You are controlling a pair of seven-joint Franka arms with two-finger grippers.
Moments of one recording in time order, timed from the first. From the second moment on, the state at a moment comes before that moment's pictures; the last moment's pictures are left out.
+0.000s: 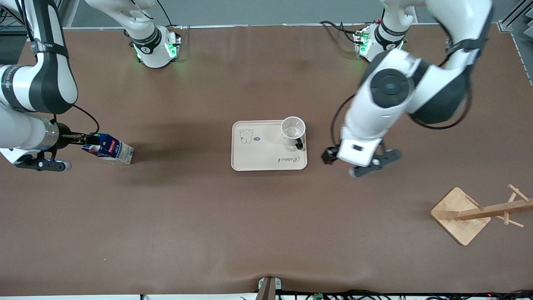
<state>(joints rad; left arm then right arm) 0.02 0.43 -0.59 -1.41 0.28 1.76 -0.97 -0.02 0.21 -0.04 -1.78 -0.11 1.71 0.07</state>
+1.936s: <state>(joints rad) 0.01 -0.02 -0.09 -1.50 0.06 1.44 -0.10 0.16 0.19 -0.01 -1.77 0.00 1.54 0.15</state>
